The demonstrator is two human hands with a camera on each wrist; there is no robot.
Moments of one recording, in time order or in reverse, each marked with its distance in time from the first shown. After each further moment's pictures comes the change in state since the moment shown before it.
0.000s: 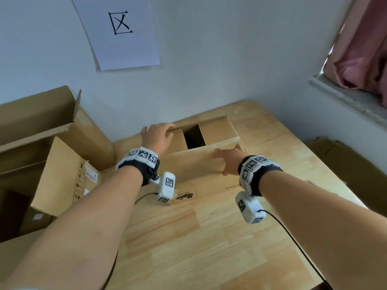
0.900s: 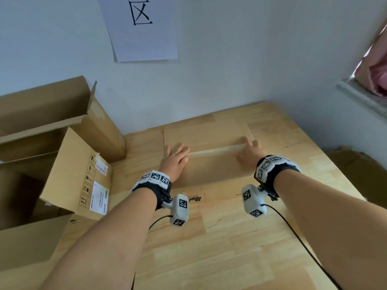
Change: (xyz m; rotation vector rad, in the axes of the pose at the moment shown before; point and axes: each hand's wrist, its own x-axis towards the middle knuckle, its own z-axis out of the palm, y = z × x) left_hand -0.043 -0.020 0.062 -0.301 -0.343 -0.127; right_hand 0.048 0.019 -0.002 0.440 0.132 0.210
